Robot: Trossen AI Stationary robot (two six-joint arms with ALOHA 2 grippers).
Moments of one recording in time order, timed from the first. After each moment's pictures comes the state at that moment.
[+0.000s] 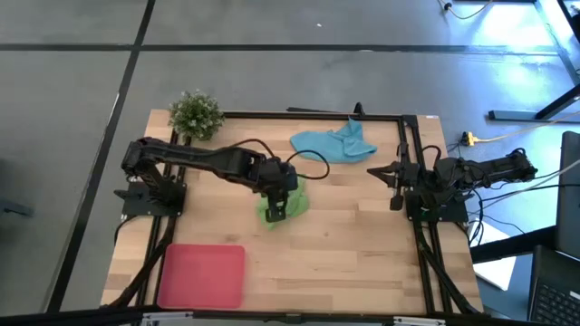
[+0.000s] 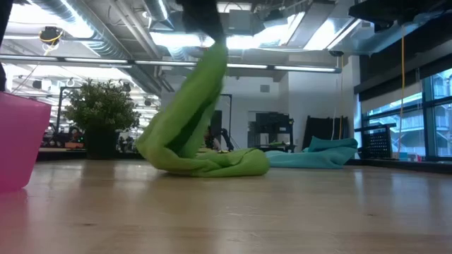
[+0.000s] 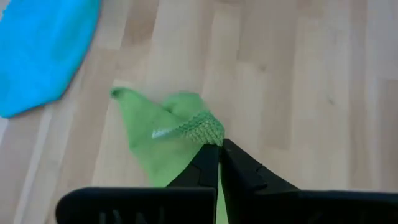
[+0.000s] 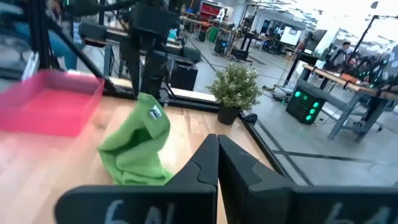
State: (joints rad) left arm -0.10 1.71 1.65 -0.99 -0.07 -0.23; right arm 0.26 0.40 0.47 -0.13 0.45 -0.19
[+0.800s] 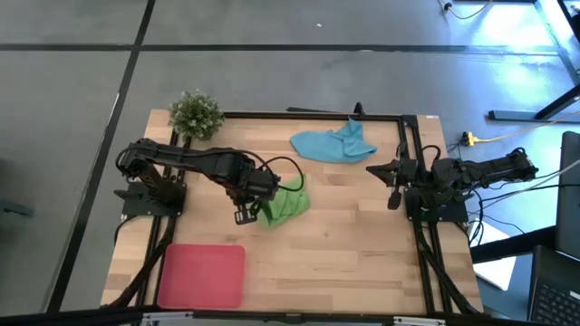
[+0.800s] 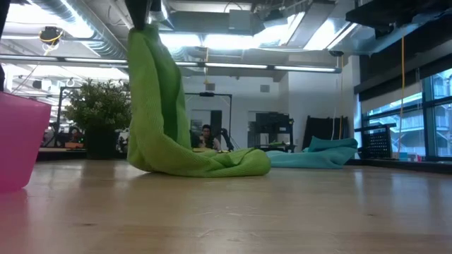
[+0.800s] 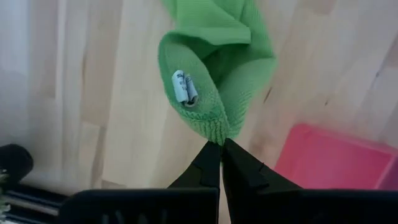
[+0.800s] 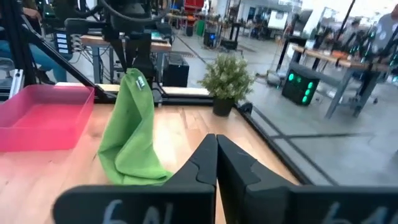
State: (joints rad) left arm -0.17 1.70 1.78 -1.57 -0.11 -0.44; right arm 0.26 0.43 0.47 -0.13 0.50 -0.05
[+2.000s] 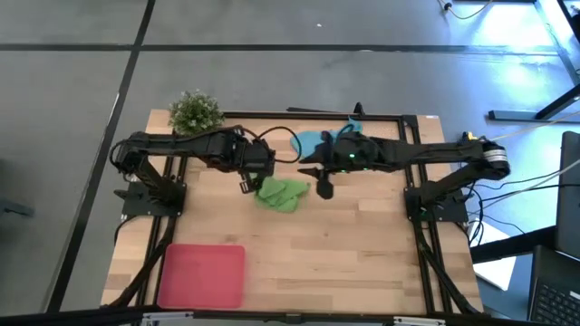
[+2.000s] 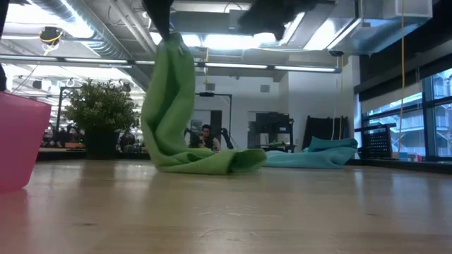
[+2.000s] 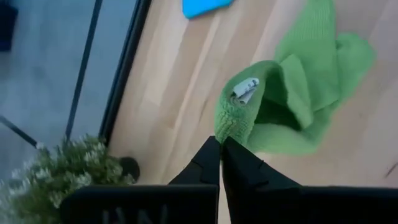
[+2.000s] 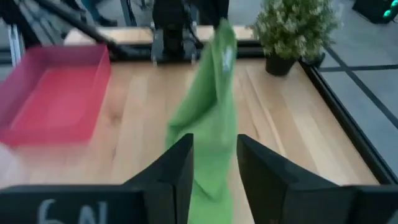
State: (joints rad) left arm -0.04 1.64 1.78 -1.52 -0.48 -0.34; right arm -0.05 1.43 1.17 -0.19 0.02 0.02
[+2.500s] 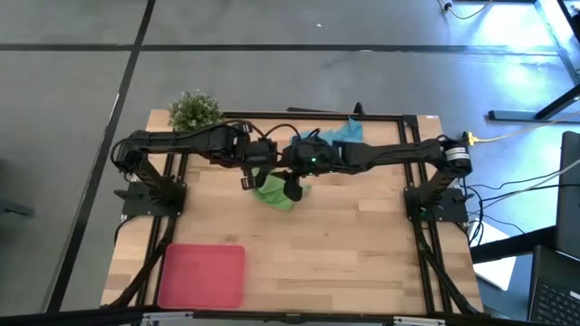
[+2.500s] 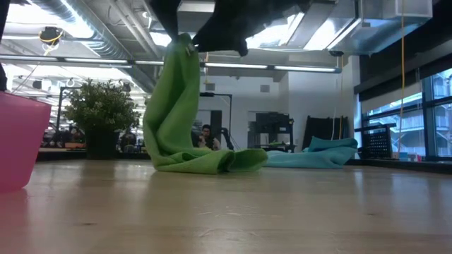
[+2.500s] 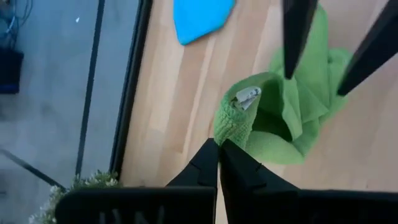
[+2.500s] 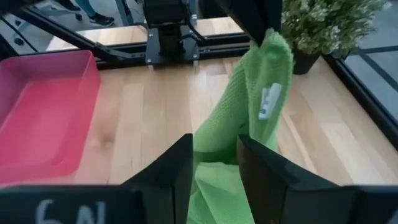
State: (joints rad) left arm 0.00 1.64 1.78 -1.45 -0.46 -0.14; right arm -0.05 1.75 1.39 -0.15 0.03 0.08
